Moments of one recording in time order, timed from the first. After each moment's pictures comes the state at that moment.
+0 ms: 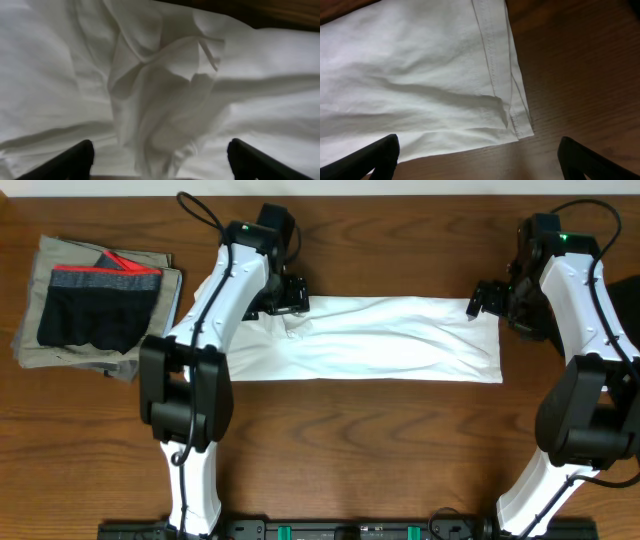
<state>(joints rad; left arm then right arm) -0.28 2.16 1.86 -1.18 0.04 -0.40 -0.09 1.99 1.67 -1.22 -0.03 0.33</state>
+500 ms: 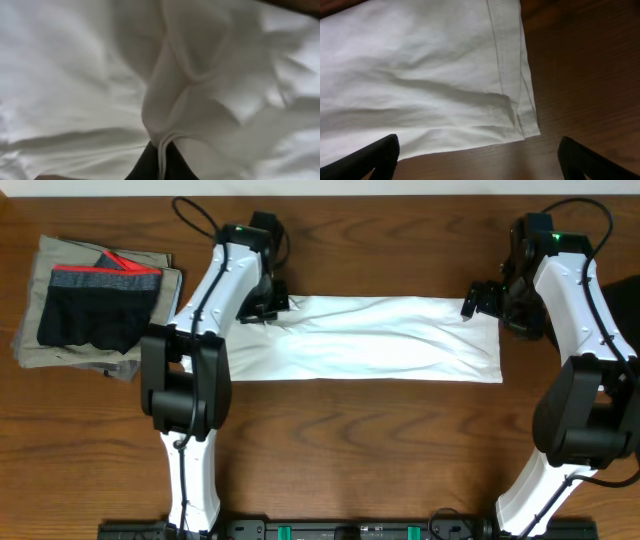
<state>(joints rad) -0.22 2.21 1.86 -1.23 0.00 -0.41 -0.07 1.99 1.67 -1.22 -0.03 0.32</state>
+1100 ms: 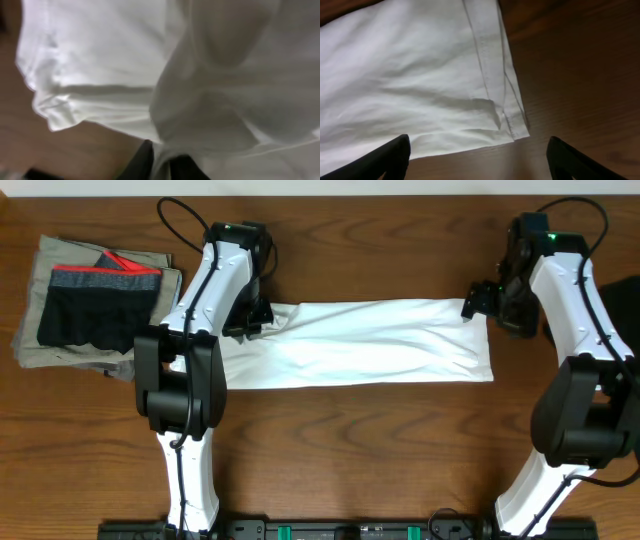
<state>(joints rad) -0.20 2.21 1.86 -1.45 -0.12 -0.46 -0.04 1.99 1.67 -1.22 -0.03 0.32</state>
